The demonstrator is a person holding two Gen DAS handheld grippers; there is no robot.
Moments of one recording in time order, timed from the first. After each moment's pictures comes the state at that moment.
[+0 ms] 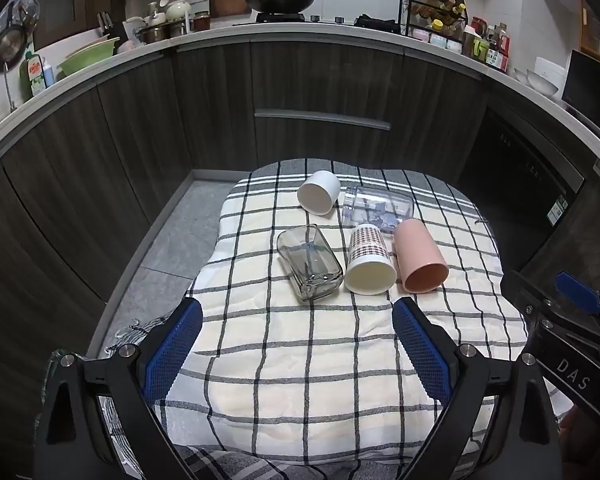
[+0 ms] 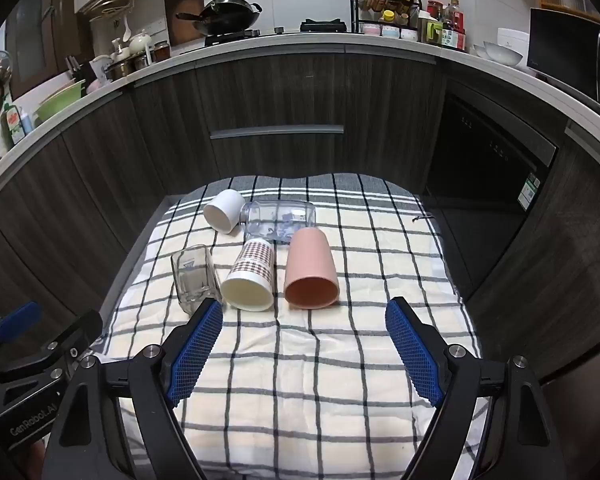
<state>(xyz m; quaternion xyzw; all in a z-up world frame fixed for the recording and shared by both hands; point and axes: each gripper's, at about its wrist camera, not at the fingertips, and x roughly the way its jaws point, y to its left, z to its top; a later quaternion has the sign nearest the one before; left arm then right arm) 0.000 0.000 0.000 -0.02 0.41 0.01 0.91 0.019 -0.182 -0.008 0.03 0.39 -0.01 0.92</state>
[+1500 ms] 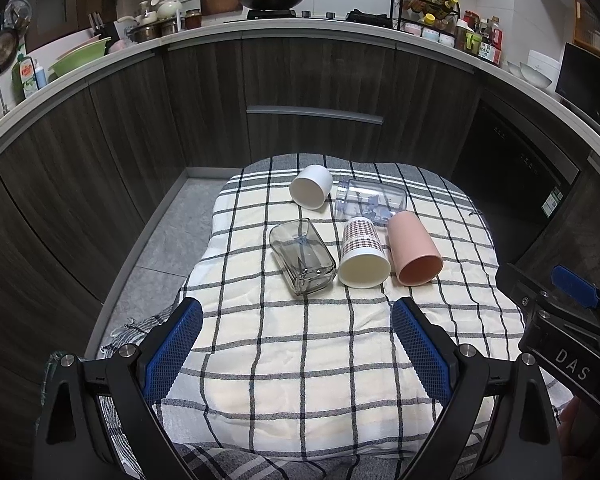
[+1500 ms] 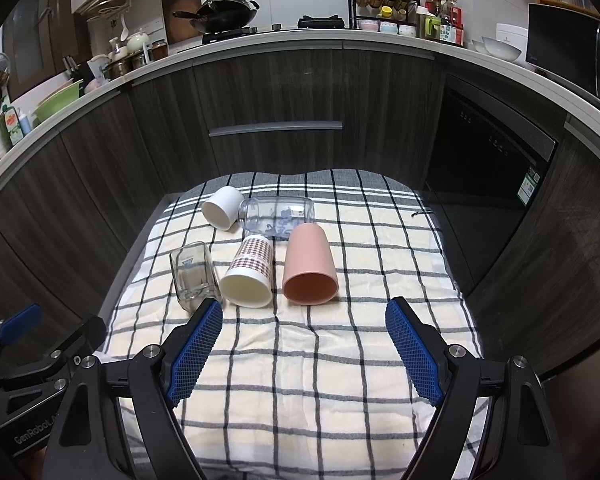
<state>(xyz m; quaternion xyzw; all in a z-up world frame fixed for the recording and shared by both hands) -0.002 -0.005 -0.004 -0.01 0.41 0.00 0.91 0.019 -0.183 -0.010 0.03 0.39 -0.01 0.92</state>
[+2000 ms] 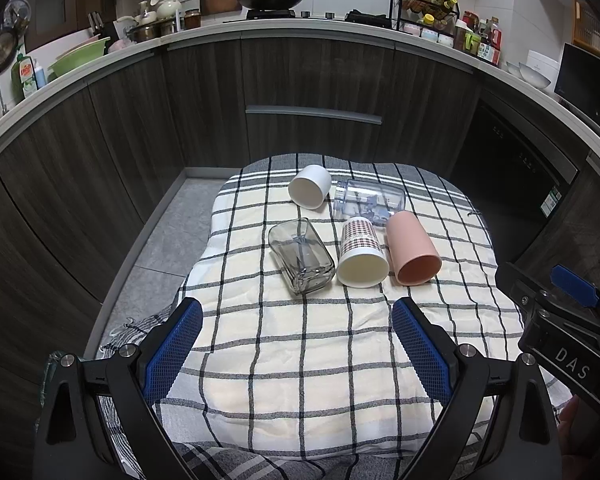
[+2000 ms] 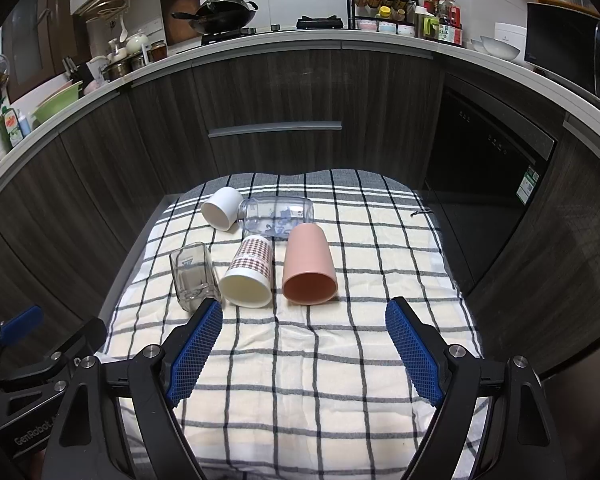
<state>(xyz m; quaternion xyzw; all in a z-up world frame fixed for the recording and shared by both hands) -0.002 -0.007 -0.004 -0.02 0.41 0.00 0.91 0.018 -0.184 -0.009 0.03 0.39 -0.01 0.92</state>
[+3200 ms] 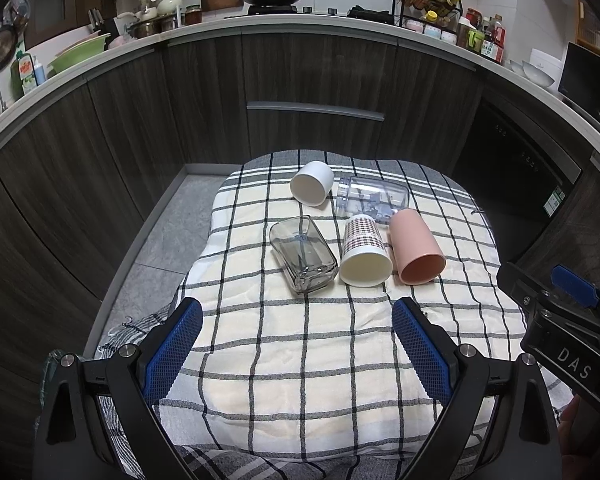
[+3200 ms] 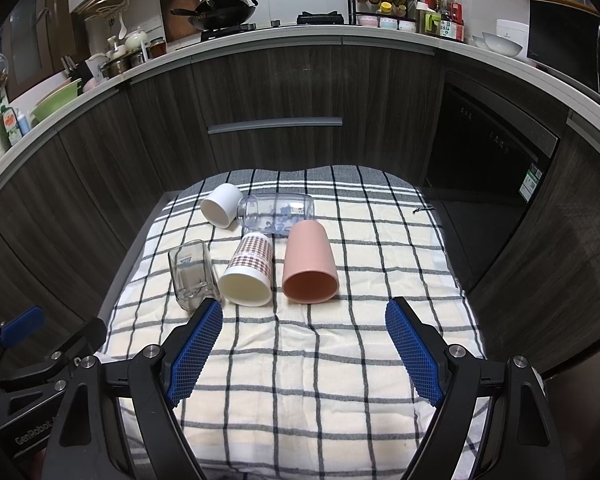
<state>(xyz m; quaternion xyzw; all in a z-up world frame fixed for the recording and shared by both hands) -0.001 -0.006 -0.007 -0.02 0.42 0.00 0.91 0.021 -0.188 -0.015 0.03 0.40 -0.01 0.92</state>
